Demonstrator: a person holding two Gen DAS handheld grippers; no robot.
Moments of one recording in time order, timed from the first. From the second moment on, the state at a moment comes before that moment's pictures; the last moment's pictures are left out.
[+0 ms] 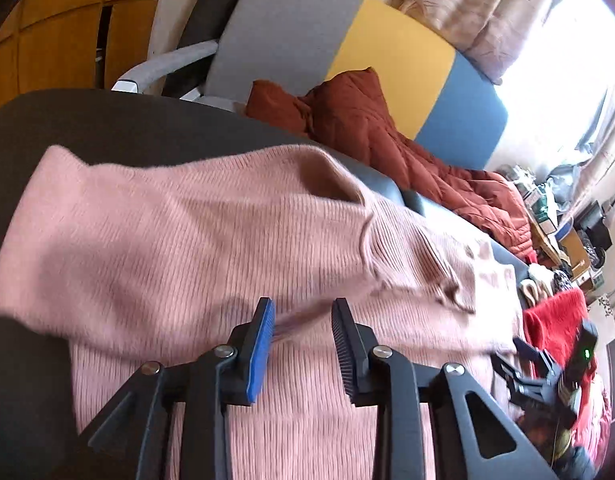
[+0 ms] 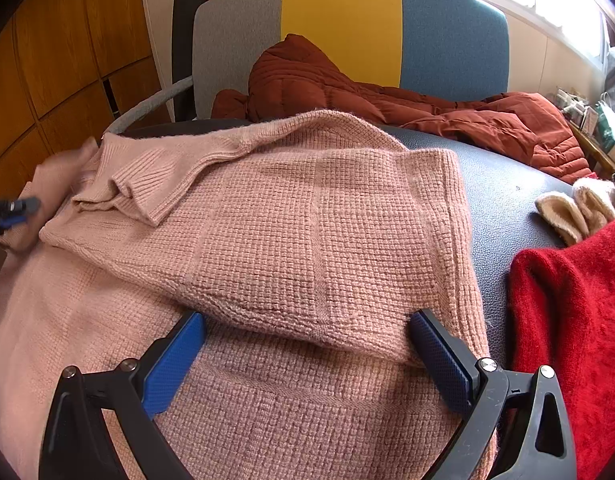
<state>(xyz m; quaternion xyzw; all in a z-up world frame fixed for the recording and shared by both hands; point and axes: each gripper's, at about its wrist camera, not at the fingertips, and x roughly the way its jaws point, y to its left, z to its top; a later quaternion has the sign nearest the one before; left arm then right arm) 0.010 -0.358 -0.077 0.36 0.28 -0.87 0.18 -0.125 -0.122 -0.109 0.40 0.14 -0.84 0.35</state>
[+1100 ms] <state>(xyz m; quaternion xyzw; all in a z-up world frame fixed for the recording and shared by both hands) 0.101 -0.357 -0.126 0.28 0.37 -0.87 0.14 -0.049 -0.223 -0.046 0.43 -0.01 -0.74 0.52</state>
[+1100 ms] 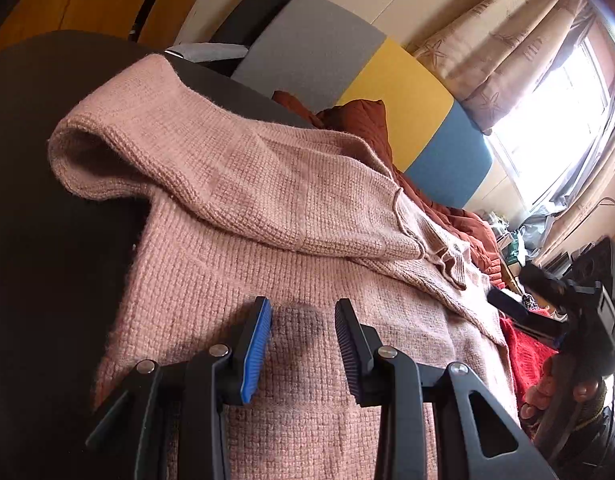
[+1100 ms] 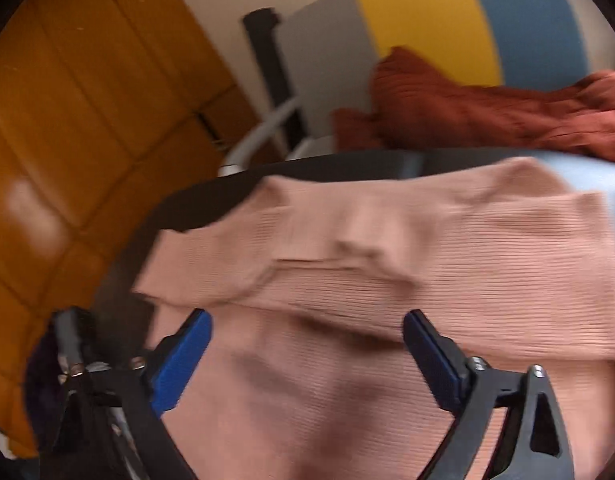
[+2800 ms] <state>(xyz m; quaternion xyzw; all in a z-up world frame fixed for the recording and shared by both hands) 0.101 -0.356 -0.128 0.28 0.37 -0.88 0.15 -0.110 -0.174 -0.020 0.36 0.10 -0.83 0.42</state>
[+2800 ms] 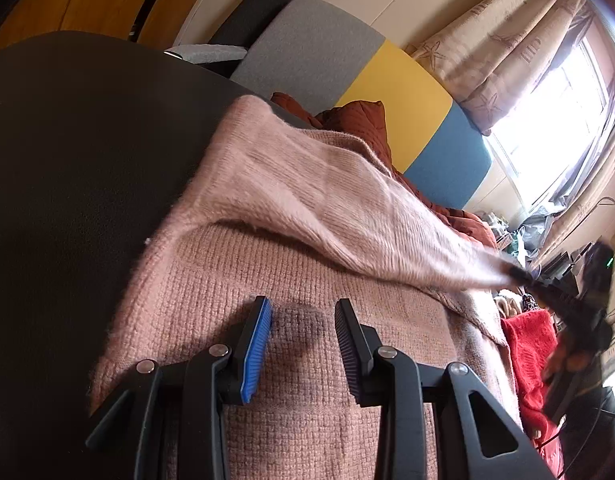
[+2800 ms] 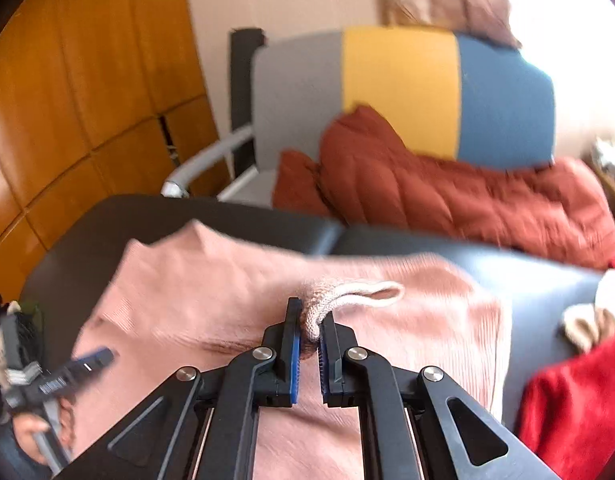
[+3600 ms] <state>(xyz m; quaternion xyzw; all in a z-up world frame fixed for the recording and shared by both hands) 0.101 -0.352 -0.115 0.30 0.35 -0.87 0.17 -0.139 -0.140 -0.088 0.42 0.02 -0.82 0.39</state>
